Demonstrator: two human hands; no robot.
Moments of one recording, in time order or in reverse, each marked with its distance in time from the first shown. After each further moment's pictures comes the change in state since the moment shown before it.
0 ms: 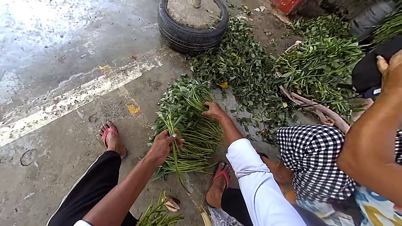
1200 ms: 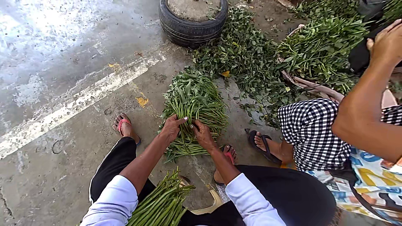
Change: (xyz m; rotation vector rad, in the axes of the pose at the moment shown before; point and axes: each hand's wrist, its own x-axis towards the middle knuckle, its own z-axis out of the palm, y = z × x) left_hand 0.000 -0.011 -0.008 0.121 -0.083 0.108; right_hand -0.183 -0.101 0.127 0.591 0.293 -0.225
